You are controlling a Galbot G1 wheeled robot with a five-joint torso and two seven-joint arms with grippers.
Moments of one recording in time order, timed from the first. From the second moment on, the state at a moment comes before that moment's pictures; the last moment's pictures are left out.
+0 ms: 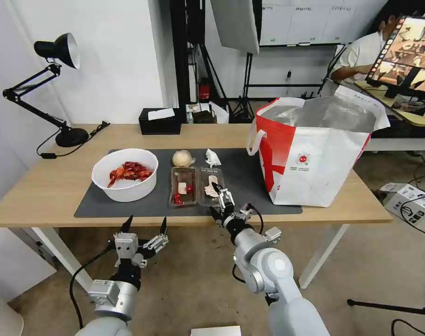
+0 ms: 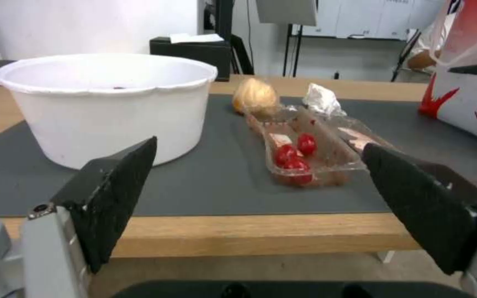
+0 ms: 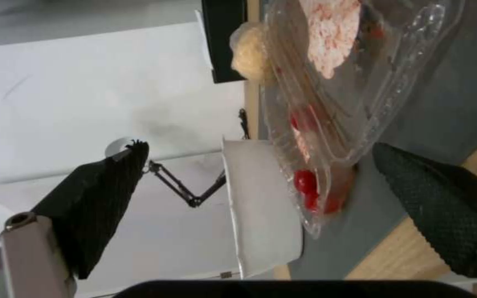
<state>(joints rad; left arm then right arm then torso) 1.70 -1.47 -0.53 -2.24 -0.12 0.04 0.03 -1.19 1.53 0.20 1.92 1.71 -0.12 0.37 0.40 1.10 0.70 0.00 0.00</state>
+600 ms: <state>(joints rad) 1.71 -1.48 -0.53 -2.26 -0.12 0.04 0.03 -1.16 1.54 0.20 1.90 1.70 -0.12 0.41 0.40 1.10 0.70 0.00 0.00</state>
